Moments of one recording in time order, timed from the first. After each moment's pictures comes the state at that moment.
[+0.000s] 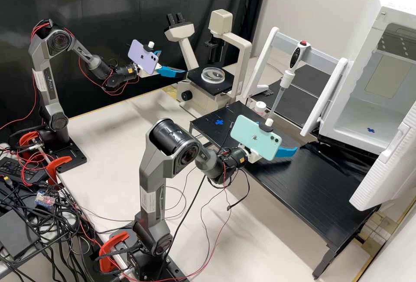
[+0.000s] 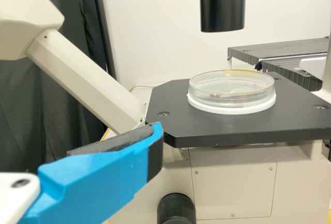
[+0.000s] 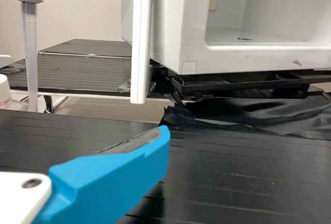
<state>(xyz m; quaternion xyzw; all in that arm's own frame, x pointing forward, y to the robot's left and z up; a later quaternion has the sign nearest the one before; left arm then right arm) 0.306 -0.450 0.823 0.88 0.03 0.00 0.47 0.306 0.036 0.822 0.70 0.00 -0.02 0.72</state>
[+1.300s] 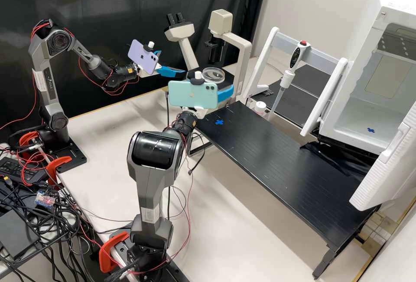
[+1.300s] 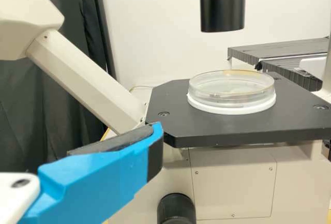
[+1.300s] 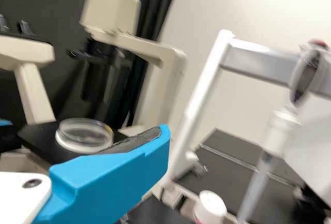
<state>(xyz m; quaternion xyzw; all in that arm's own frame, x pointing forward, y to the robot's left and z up) 0.306 -0.450 0.823 0.88 0.03 0.00 0.47 0.244 0.213 0.742 0.61 0.23 0.11 0.75</state>
